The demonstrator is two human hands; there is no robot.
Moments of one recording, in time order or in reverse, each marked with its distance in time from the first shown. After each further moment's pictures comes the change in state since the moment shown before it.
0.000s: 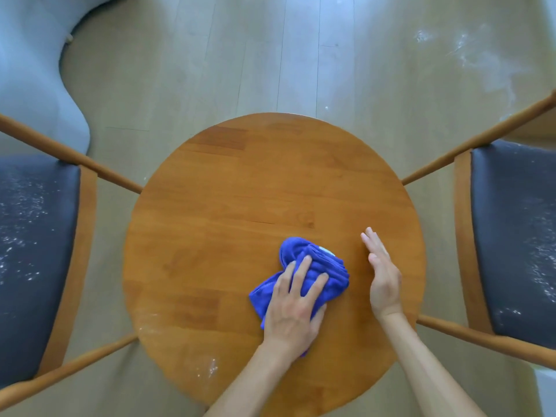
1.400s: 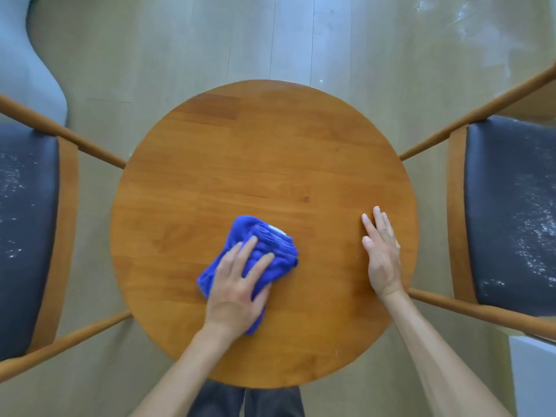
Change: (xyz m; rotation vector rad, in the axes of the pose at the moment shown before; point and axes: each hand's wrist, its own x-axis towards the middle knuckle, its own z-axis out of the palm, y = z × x) left_hand -0.040 -0.067 -0.034 0.034 0.090 -0.028; right_hand -0.003 0.020 -0.019 -0.442 -0.109 -0.068
